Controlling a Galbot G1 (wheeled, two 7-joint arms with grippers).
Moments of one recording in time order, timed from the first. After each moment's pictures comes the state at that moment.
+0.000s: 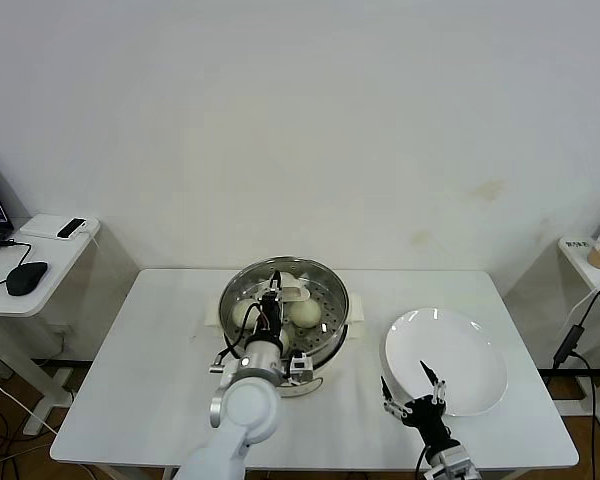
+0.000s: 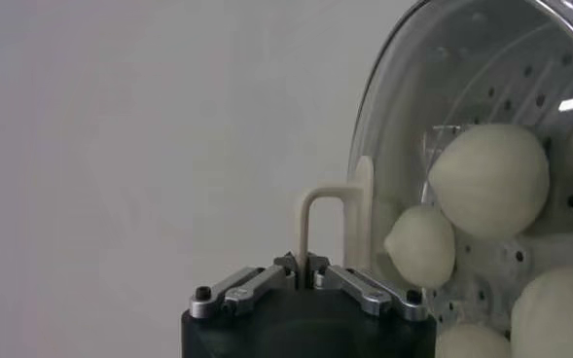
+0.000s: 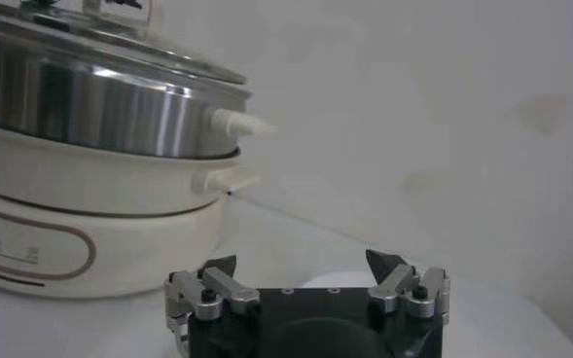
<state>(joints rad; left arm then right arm) 1.02 -1.42 -0.04 -1.85 1.48 0.45 0.27 -1.56 1.48 0.63 1.85 -0.16 0.16 -0.22</state>
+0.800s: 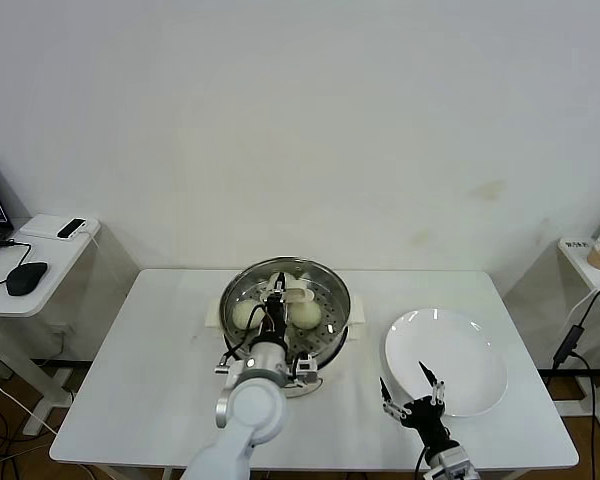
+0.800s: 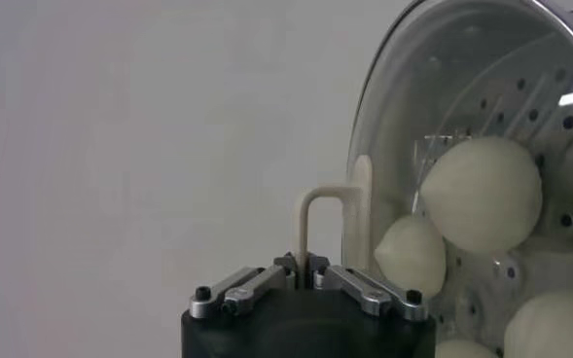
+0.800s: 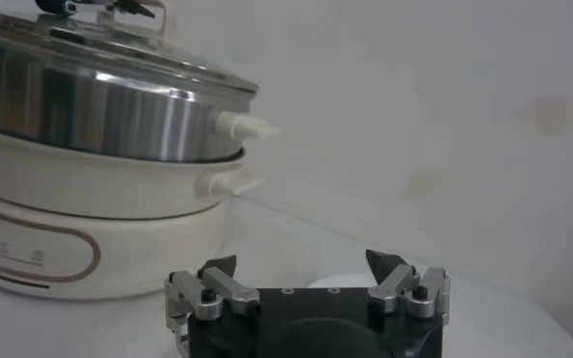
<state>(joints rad) 1.02 -1.44 -0.04 -1.83 1.51 0.44 0.27 -1.57 1.48 0.62 1.85 -0.16 0.16 -0.23</state>
